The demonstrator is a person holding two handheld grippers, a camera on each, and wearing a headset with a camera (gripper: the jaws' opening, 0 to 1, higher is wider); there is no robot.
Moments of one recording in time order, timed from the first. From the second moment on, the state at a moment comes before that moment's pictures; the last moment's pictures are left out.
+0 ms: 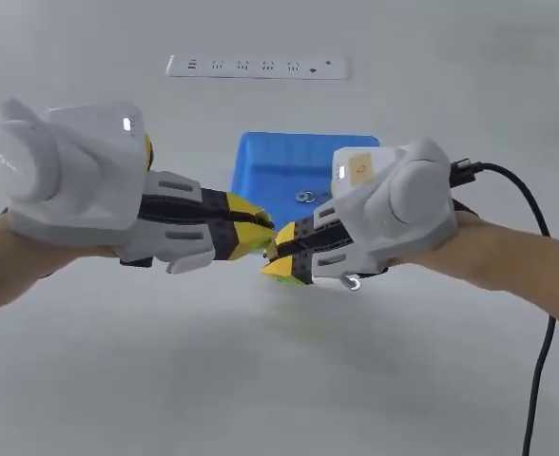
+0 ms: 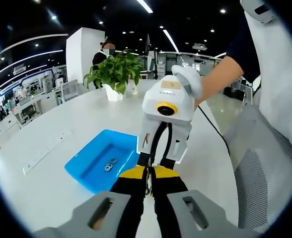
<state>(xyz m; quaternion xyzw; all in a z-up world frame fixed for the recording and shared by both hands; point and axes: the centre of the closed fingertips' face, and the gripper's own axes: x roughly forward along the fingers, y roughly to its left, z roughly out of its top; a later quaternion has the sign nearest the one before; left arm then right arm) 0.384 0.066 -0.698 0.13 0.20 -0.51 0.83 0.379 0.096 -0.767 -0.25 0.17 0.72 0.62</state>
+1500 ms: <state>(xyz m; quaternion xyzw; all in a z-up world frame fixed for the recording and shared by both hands) 0.381 0.060 -0.711 0.15 0.20 -0.53 0.81 0.377 0.097 -0.778 -0.23 0.19 0.72 0.62</state>
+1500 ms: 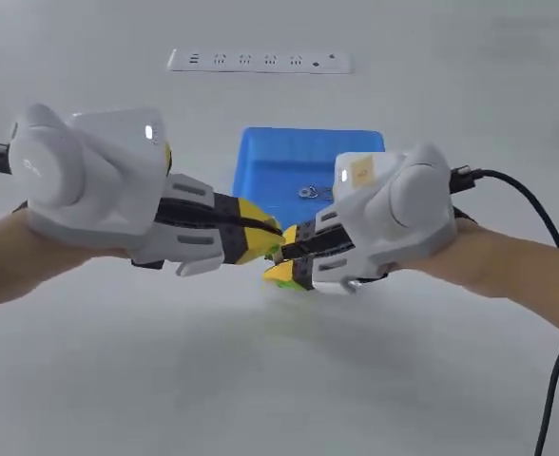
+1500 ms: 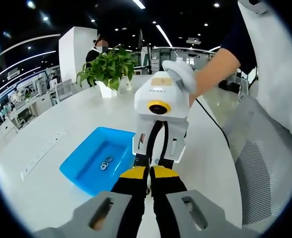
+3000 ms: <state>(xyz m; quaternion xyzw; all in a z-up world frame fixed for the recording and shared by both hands) 0.360 0.112 -0.699 0.09 0.24 -0.43 0.86 0.401 0.094 -0.709 -0.16 0.14 0.69 0.69</state>
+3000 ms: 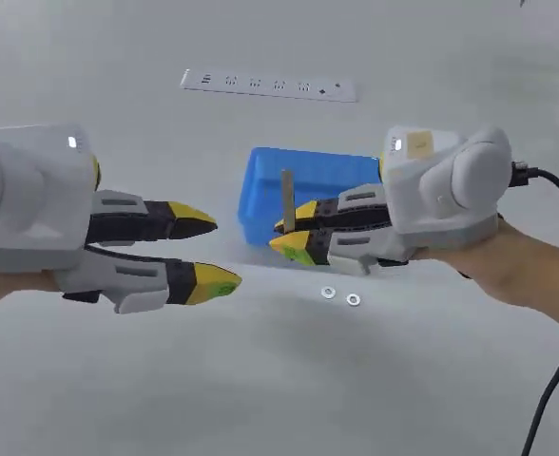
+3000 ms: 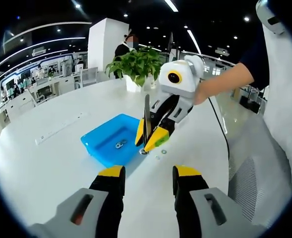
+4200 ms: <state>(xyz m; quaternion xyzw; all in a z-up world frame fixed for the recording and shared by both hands) 0.330 0.133 -0.726 0.06 0.30 -0.39 0.87 0.489 0.091 -0.721 -0.13 0.14 0.67 0.71</state>
